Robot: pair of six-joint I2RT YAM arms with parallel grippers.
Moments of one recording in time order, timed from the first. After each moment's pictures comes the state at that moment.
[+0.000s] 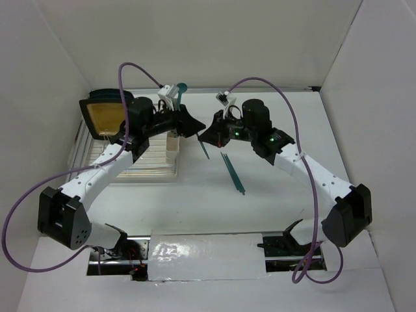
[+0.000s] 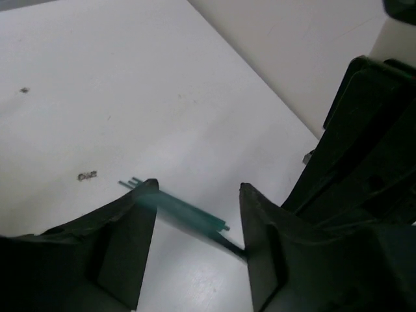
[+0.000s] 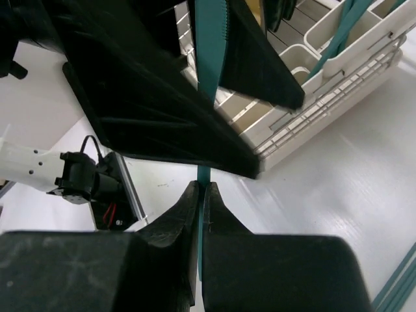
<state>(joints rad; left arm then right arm) -0.39 1.38 1.14 0.07 0.57 -0.43 0.59 1.37 1.20 -0.12 -0.55 0.32</state>
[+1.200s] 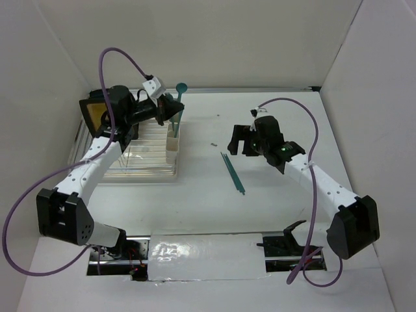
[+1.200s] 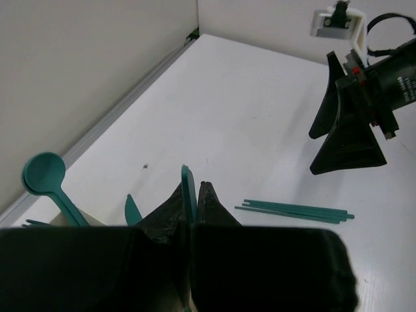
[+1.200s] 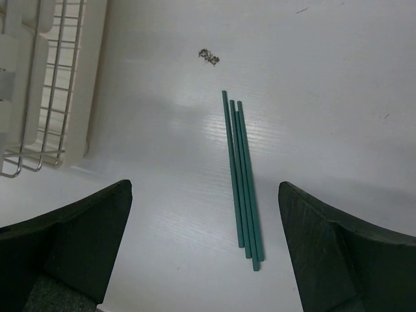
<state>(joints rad) -0.21 1.39 1.22 0.15 0.81 0.07 0.44 1.25 0.98 -0.35 -0.02 0.42</state>
